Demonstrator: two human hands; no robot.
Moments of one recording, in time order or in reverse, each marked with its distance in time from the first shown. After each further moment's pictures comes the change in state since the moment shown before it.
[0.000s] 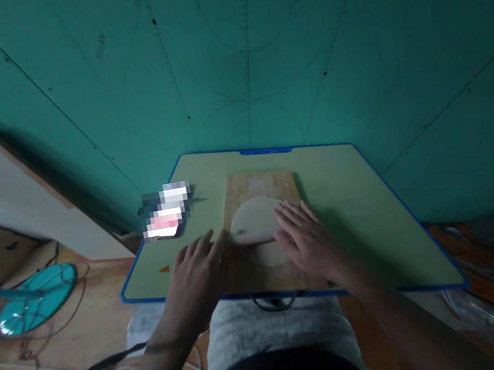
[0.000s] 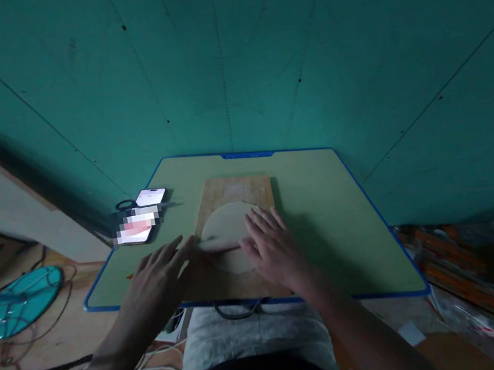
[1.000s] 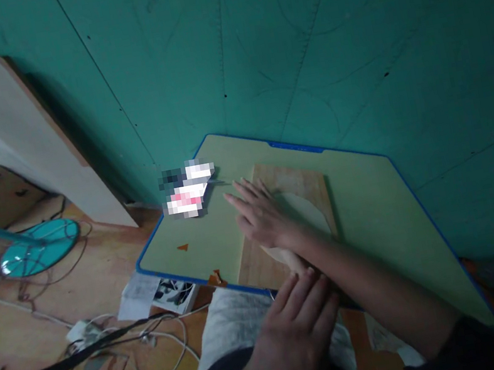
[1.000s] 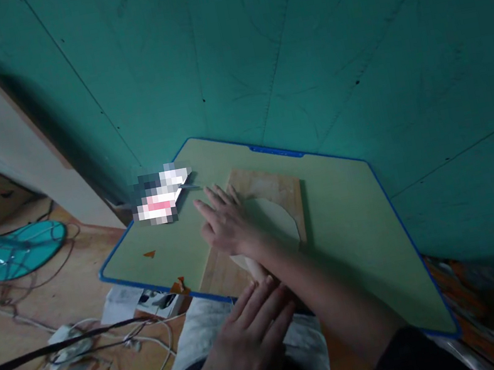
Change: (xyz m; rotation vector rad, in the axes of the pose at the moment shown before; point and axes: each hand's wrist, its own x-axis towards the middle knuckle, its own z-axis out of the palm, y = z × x) left_hand -0.036 0.119 0.027 -0.300 0.078 0.240; right_hand 0.109 -0.060 0.019 0.089 -0.203 -0.275
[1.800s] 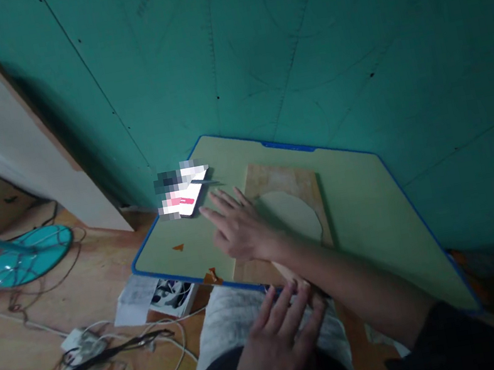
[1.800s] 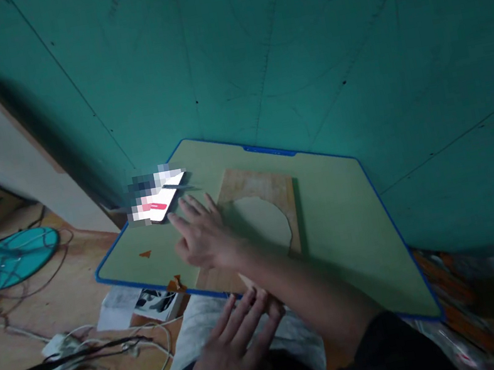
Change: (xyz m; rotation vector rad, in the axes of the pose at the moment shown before) left_hand -0.034 0.001 0.005 0.092 -0.036 -0.002; right_hand 0.002 -0.037 0.002 -0.094 0.003 -0.109
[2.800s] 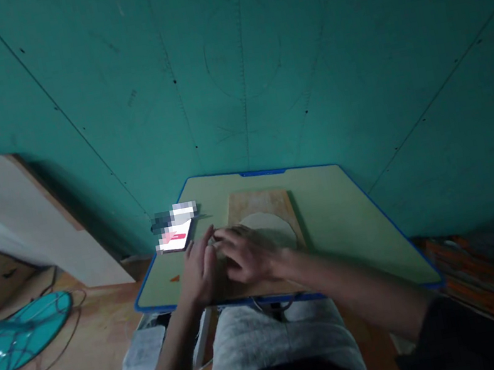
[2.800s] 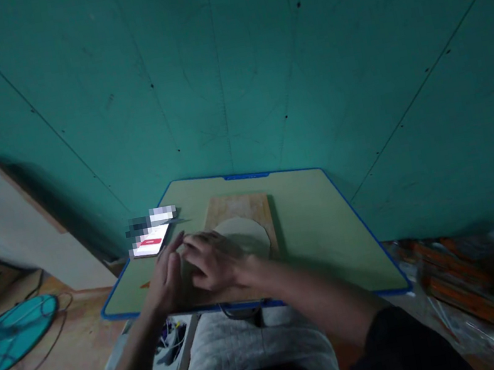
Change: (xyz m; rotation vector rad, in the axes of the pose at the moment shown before) left_hand 0.051 -0.158 -0.028 -0.331 0.273 -0.457; right_hand -0.043 0.013 -0.015 0.040 0.158 -0.169
